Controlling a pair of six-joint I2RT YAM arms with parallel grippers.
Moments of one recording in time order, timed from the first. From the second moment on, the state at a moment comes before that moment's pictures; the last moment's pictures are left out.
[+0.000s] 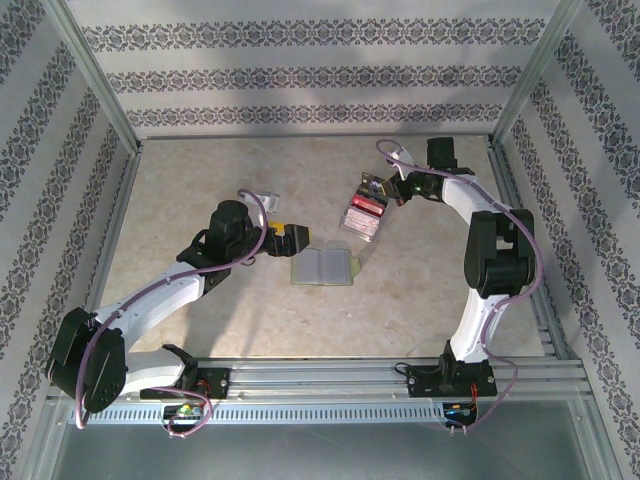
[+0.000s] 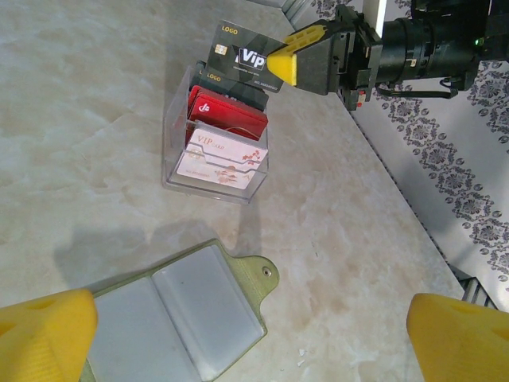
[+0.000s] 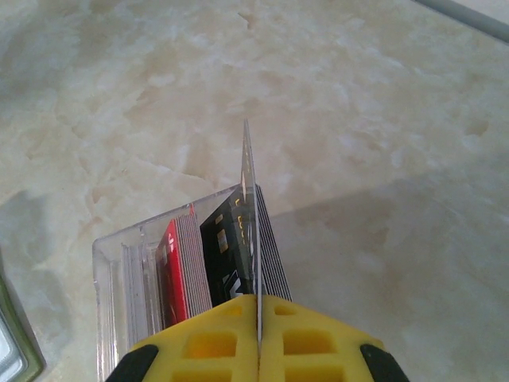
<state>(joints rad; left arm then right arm) -0.48 1.24 0.75 0.05 0.37 -0.49 0.02 1.93 1.40 -0.38 -0.68 -0.49</state>
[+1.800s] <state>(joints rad) -0.46 1.26 0.77 -0.03 0.37 -0.51 0.07 1.75 1.27 -0.35 -0.48 -0.38</state>
